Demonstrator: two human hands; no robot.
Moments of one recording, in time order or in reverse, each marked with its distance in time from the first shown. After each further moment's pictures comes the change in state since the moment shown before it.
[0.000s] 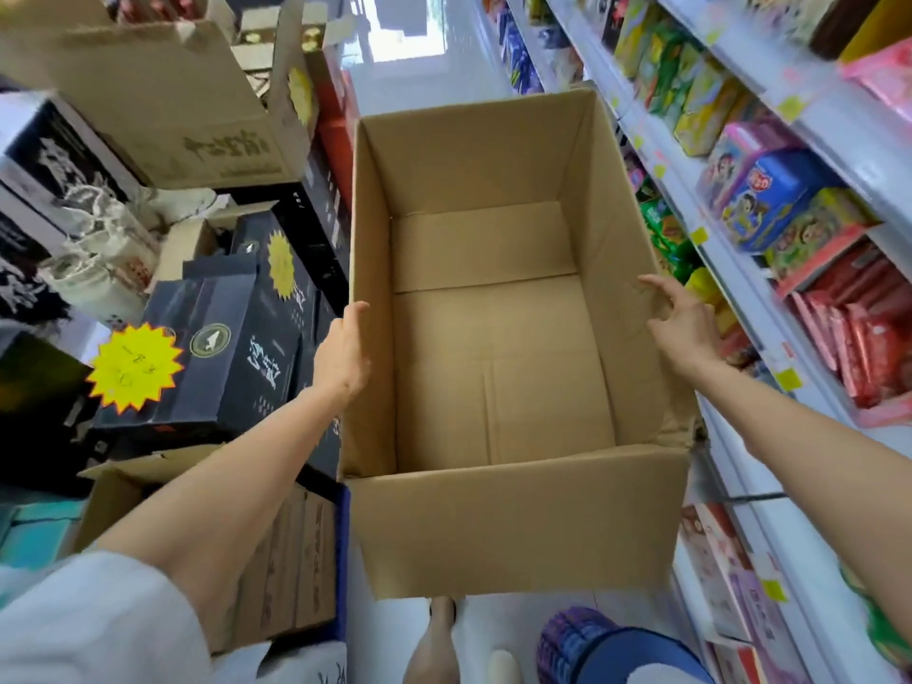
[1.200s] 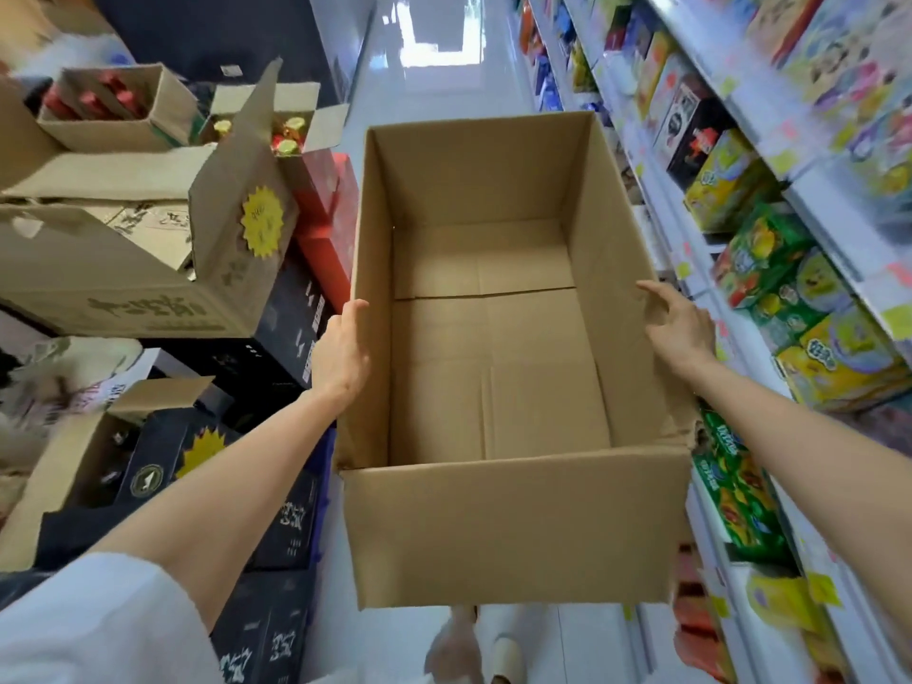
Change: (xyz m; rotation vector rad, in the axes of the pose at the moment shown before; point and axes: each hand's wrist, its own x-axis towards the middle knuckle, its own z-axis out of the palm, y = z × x) left_hand 0.510 0.110 0.016 -0.008 0.112 -0.066; right_hand 0.540 -0.119 0.082 -0.048 -0.087 -0.068
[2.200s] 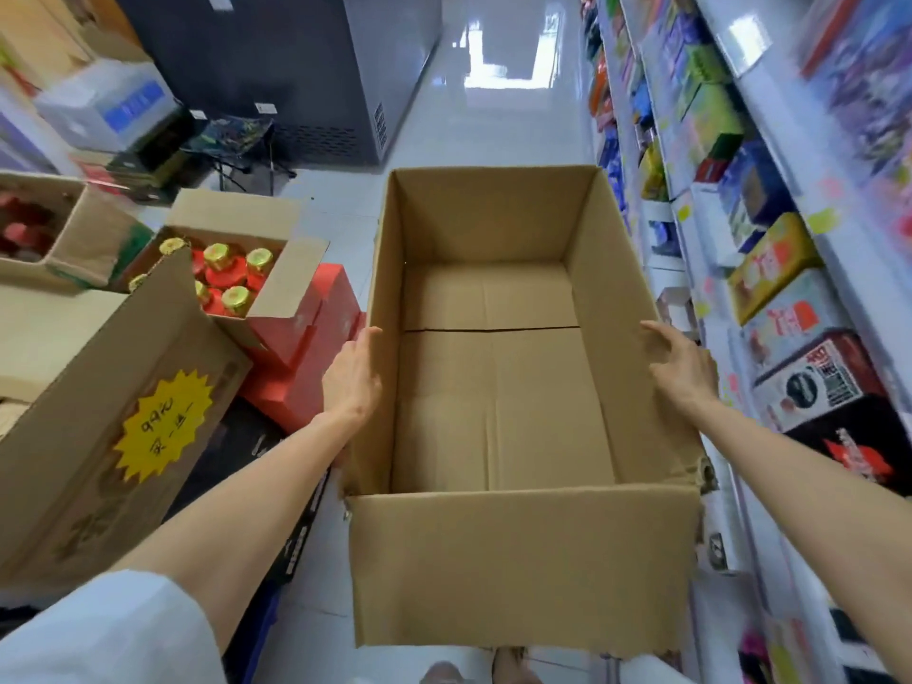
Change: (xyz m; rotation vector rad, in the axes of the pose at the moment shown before) left_hand 0.457 0.101 0.090 0.047 -0.001 -0.128; right_hand 0.516 -0.090 0.072 -0.019 -0.139 -0.086
